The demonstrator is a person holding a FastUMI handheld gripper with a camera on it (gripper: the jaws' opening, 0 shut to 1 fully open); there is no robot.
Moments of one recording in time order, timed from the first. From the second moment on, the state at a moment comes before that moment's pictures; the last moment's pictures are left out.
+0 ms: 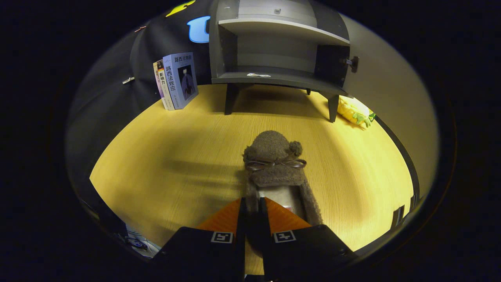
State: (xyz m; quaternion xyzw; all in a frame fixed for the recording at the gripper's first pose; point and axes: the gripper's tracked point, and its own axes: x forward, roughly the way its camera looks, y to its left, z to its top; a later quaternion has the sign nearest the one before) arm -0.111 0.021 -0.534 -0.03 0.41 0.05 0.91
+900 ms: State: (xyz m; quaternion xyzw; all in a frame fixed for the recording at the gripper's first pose) arm -0.065 0.023 -0.543 0.03 0.38 0.07 0.92
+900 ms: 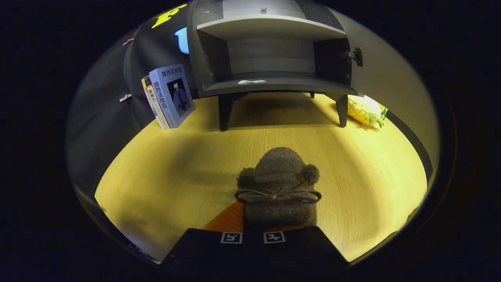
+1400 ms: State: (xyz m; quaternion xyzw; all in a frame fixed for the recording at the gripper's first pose) arm -0.051 0.017 -0.487 0.03 0.35 0.08 0.93
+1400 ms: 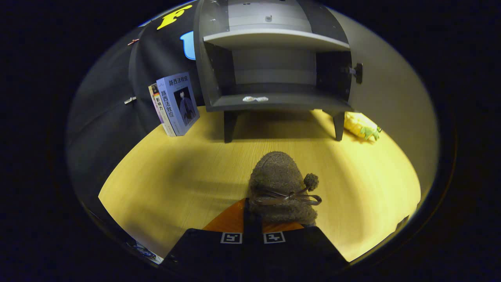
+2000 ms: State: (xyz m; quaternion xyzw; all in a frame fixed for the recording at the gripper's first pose) arm 0.003 -0.034 -0.255 0.02 0.24 0.06 0.97
